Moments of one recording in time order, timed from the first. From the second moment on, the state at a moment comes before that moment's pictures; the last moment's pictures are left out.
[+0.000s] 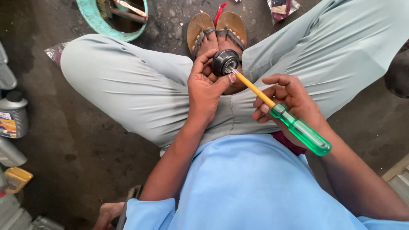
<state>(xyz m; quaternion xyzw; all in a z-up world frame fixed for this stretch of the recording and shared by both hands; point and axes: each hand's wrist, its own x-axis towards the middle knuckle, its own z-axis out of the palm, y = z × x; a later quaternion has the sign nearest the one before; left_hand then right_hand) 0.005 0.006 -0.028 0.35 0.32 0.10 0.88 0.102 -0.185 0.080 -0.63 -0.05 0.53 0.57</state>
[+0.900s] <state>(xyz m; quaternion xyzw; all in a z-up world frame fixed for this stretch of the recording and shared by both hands) 0.004 0.009 -0.037 0.34 0.31 0.13 0.88 0.110 -0.168 0.175 -0.84 -0.32 0.35 0.26</state>
